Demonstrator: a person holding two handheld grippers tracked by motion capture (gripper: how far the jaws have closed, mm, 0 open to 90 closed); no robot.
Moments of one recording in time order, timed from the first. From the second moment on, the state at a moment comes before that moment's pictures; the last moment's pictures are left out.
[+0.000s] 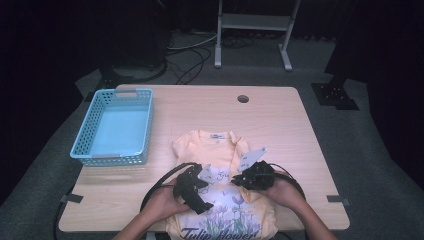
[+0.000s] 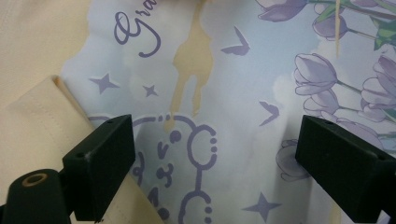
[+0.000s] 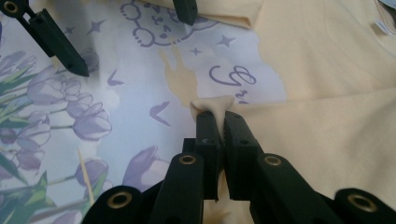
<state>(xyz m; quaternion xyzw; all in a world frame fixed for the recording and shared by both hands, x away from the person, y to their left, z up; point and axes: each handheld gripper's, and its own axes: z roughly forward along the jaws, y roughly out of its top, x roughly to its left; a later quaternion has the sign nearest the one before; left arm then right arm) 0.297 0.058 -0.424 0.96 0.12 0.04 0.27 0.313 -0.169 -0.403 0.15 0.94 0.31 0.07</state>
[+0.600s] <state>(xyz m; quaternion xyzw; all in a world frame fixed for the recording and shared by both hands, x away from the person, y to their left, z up) 0.297 0.057 -0.424 0.96 0.12 0.04 0.26 0.318 -0.223 -0.382 0.18 0.93 0.32 0.09</state>
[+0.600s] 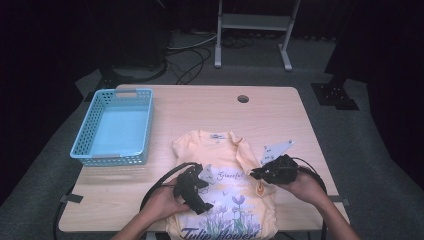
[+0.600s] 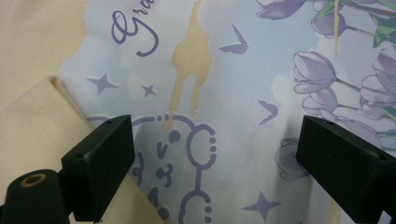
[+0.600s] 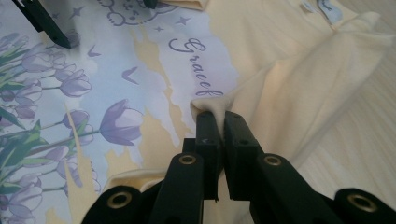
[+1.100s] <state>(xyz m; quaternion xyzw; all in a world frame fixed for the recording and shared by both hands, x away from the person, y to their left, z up) 0.298 0.055 -0.423 0.96 0.12 0.04 0.25 0.317 -0.261 -0.378 0.20 0.92 0.32 0.11</state>
